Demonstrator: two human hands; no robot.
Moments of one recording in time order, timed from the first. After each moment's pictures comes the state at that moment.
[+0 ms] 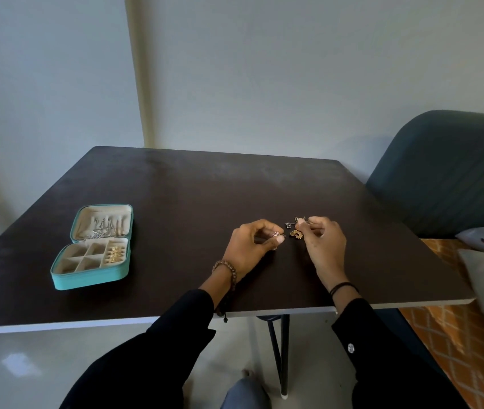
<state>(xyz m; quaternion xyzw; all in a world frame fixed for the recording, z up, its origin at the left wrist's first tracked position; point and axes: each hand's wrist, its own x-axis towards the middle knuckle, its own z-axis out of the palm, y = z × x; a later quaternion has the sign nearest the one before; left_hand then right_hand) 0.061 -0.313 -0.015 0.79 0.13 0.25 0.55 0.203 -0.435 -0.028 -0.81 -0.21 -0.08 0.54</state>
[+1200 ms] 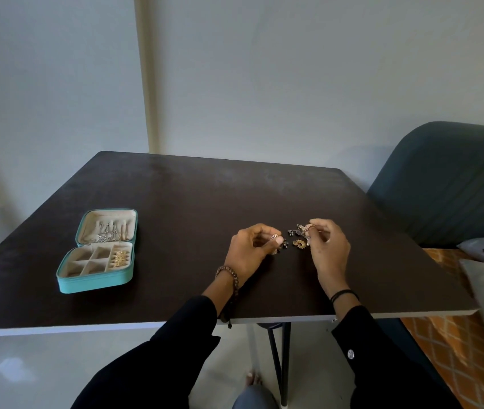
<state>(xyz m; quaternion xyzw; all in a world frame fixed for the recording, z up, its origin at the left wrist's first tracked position) 0.059 -0.313 -0.012 0.74 0.16 0.28 0.59 0.199 -0.432 -0.024 -0.79 -0.20 -0.11 0.57</state>
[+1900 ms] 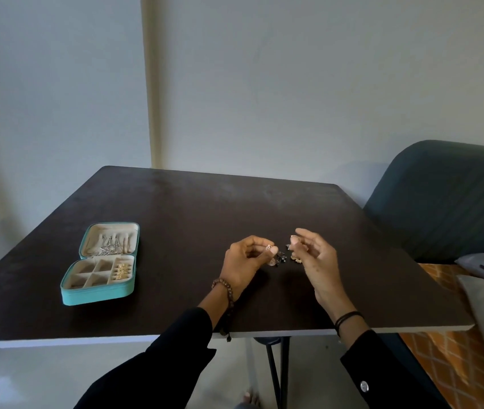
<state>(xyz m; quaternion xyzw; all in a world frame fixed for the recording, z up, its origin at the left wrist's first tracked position) 0.052 -0.311 -0.006 0.70 0.18 0.28 0.64 0.174 -0.438 -0.008 -0.68 -0.28 0.08 0.67</state>
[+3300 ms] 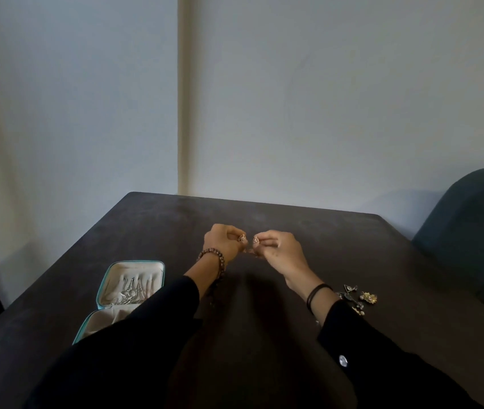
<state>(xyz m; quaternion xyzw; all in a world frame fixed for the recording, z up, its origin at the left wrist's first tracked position) 0.066 -0.141 0.033 0.74 0.36 0.28 0.50 0.170 -0.251 0.027 -0.77 -0.35 0.12 0.52</state>
